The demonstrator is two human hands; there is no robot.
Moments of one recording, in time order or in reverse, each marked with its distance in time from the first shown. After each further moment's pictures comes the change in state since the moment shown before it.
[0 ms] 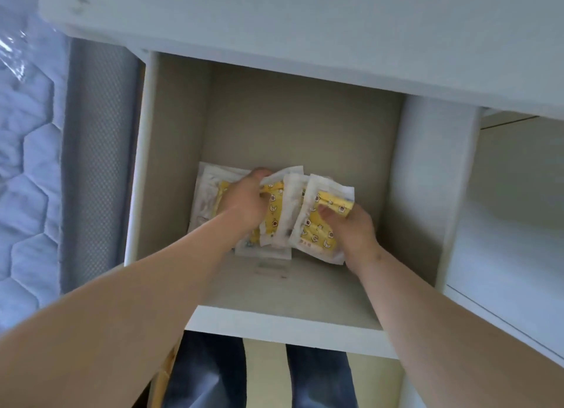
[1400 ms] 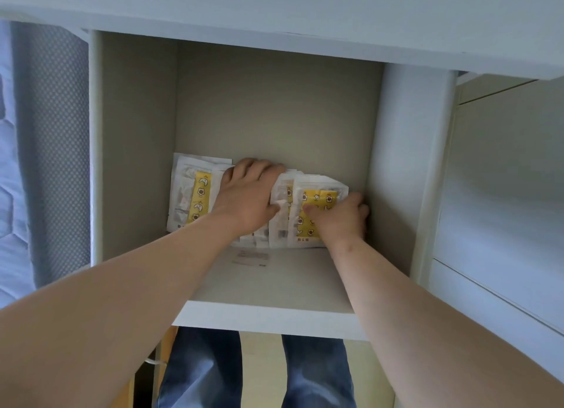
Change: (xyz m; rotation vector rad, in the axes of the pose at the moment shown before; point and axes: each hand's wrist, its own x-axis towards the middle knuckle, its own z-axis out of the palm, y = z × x) left_hand -0.001 0.004 0.031 0.525 -0.082 0.368; right_hand 0.005 0.014 -0.009 -0.399 0.205 0.120
